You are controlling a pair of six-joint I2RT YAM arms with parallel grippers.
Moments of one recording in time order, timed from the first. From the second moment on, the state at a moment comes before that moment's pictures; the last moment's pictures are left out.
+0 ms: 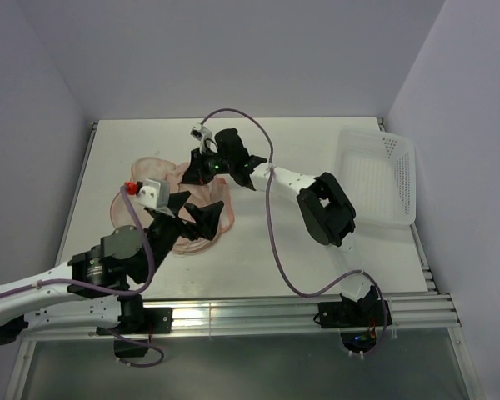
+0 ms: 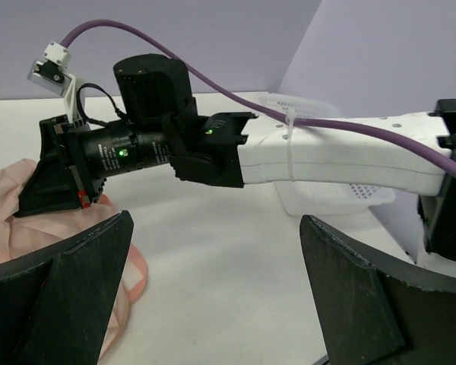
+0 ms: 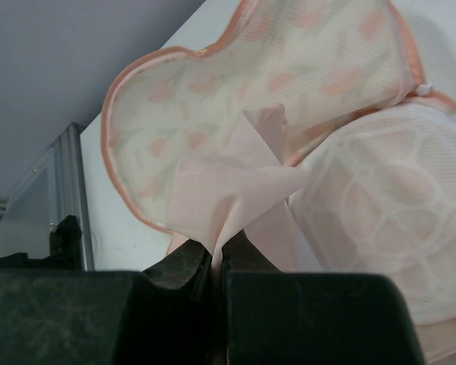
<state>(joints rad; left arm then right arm) -1.38 0.71 0.92 -0.14 -0.88 -0.31 0.73 2.18 1.67 0.14 -0.61 0.40</state>
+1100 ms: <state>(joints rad) -1.07 0.73 0.87 -0.14 -0.57 -0.42 0.70 2.25 1.81 0.02 -0.33 0.29</state>
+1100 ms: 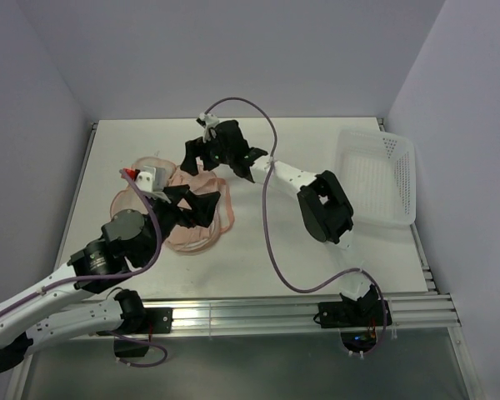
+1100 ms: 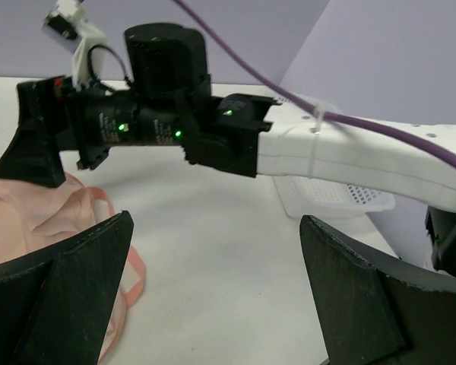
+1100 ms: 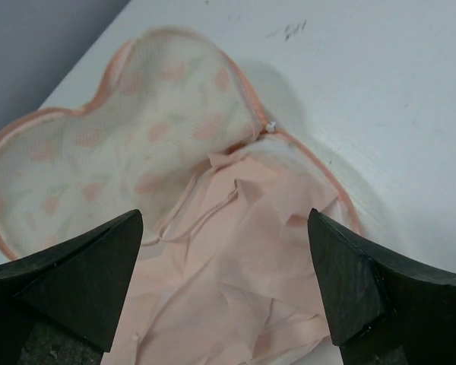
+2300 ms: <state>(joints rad) -1.07 0.60 1.02 -0.36 -0.58 -0.46 1.08 1.96 1.44 -0.19 -0.25 -0.07</state>
